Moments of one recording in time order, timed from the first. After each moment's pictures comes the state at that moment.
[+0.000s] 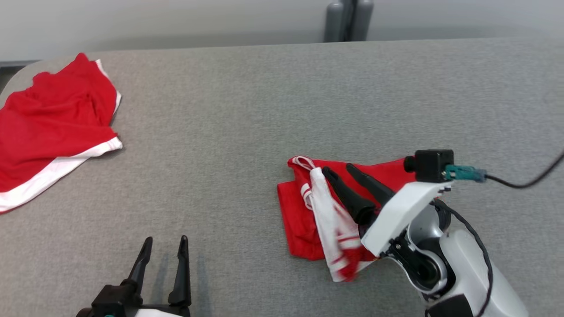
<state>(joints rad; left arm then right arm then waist) 0.08 0.05 -0.12 0.15 -0.24 0.04 -0.26 -0.41 -0.05 0.39 0.24 0.76 0.13 0.29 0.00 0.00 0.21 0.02</state>
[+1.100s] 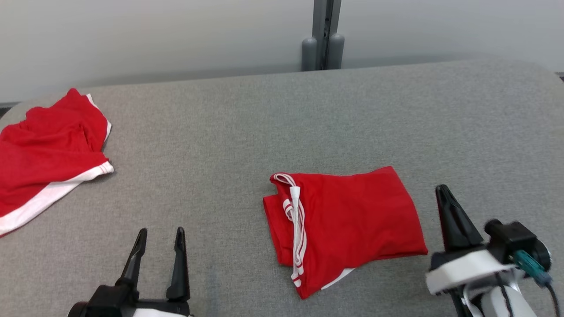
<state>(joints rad) 0.13 0.05 -0.10 0.04 -0.21 0.05 -0.26 -0.12 -0.09 0.11 0.24 0.18 0.13 -0.26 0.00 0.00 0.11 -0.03</state>
